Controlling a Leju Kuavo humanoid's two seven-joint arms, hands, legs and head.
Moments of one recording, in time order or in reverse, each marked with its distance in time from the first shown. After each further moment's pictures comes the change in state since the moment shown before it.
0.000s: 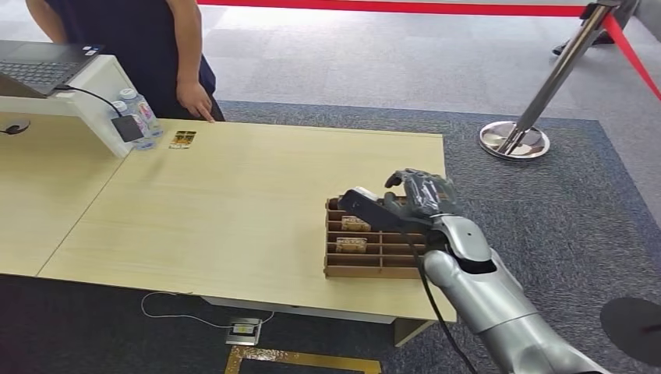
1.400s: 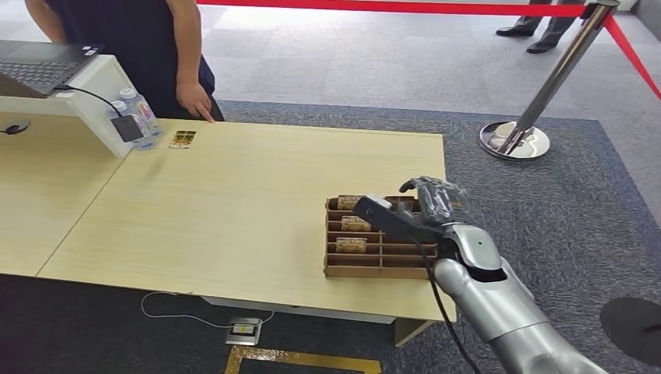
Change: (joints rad) left arm 0.000 0.001 -0.004 0.000 -0.025 -0.011 0.001; right arm 0.039 -0.040 -0.010 -0.011 0.013 -0.011 0.029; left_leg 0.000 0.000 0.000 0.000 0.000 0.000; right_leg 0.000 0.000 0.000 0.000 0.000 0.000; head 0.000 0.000
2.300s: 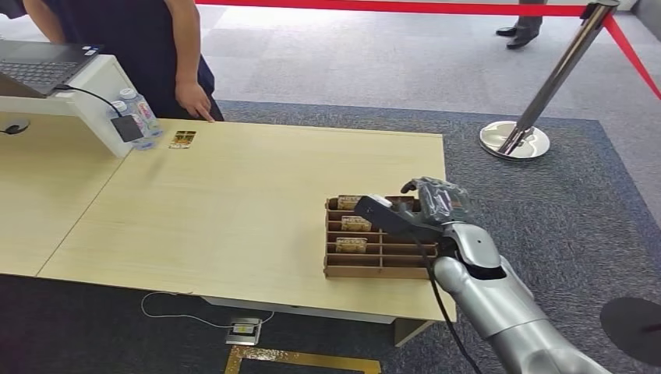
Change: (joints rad) left arm 0.000 0.000 -0.018 0.000 -0.010 0.000 0.002; right arm -0.015 0.008 -0.008 0.041 0.008 0.001 0.002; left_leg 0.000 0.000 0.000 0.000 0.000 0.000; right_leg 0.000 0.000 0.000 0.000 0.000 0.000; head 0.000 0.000
